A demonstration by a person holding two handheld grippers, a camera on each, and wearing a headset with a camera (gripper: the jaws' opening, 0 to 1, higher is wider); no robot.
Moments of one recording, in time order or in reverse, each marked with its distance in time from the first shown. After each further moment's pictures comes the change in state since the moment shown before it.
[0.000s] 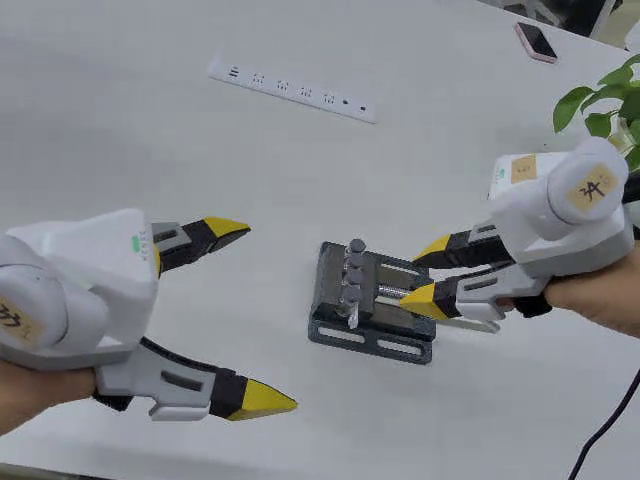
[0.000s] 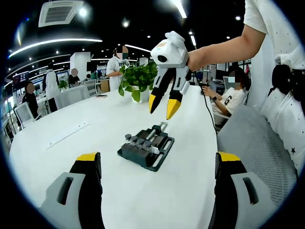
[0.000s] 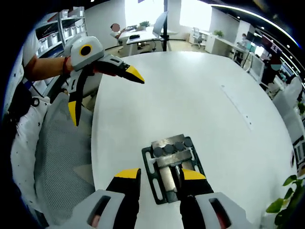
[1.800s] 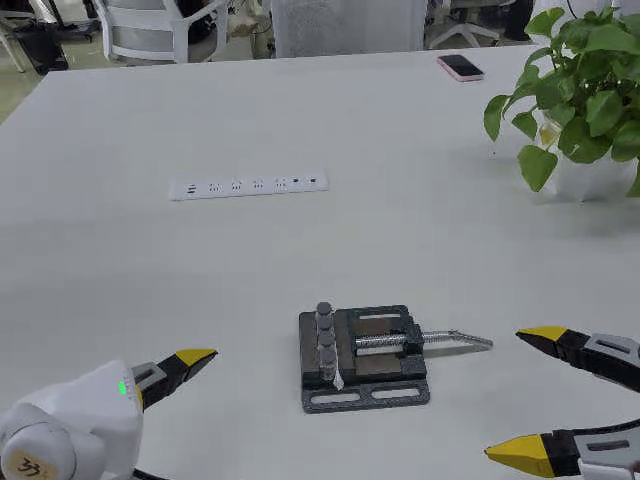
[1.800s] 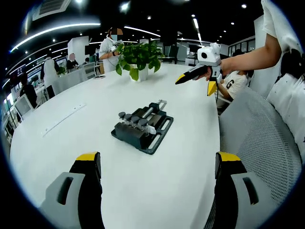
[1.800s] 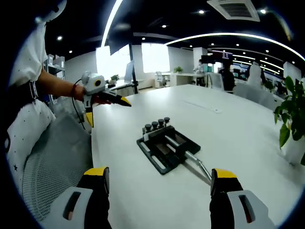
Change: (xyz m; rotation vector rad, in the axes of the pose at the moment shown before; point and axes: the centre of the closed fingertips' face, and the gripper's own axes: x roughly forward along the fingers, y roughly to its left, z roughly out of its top) left arm 0.017 -0.010 -0.038 -0.012 0.183 0.010; right arm -0.041 0.020 -0.114 0.263 -0.486 -0.154
